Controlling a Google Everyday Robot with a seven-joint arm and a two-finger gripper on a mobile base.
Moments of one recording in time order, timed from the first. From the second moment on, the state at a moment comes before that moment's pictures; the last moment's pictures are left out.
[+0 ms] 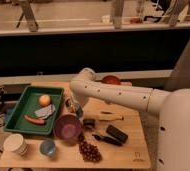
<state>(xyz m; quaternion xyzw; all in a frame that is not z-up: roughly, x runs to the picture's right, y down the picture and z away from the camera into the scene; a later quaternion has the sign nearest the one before) -0.090 0.108 0.809 -0.06 -0.30 -0.79 0.53</state>
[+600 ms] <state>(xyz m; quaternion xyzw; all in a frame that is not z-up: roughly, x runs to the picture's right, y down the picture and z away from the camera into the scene) -0.101 0.111 0.760 -0.02 -0.35 -0.79 0.50</state>
